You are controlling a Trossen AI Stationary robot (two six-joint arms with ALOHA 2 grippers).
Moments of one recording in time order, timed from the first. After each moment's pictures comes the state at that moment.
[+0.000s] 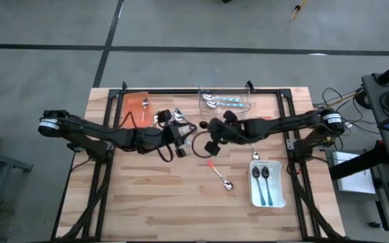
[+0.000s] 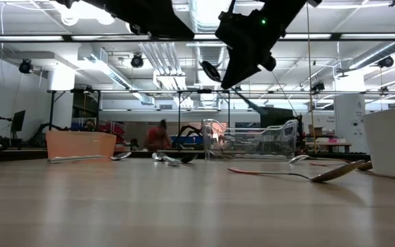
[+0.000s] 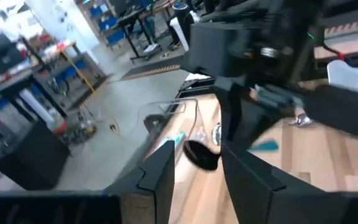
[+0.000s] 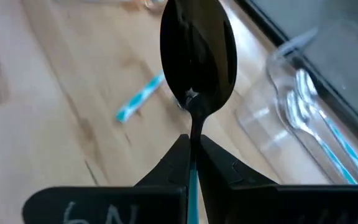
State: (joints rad) left arm -0.12 1.36 0.84 0.29 -0.61 0.25; right arm 0.01 1.60 1.22 -0.52 0.44 0.35
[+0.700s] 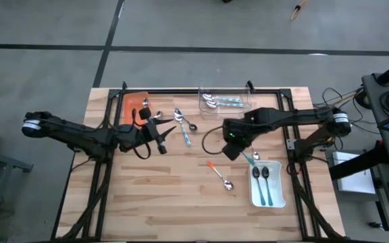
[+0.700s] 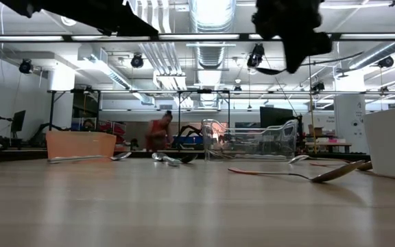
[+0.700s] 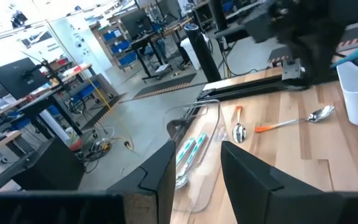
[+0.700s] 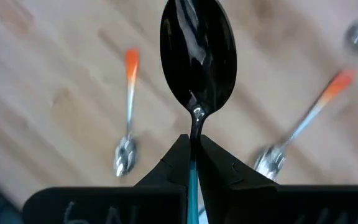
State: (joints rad) left arm -0.12 1.04 0.58 0.36 -0.62 0.35; right arm -0.01 1.53 1.40 -1.20 -0.09 0.81
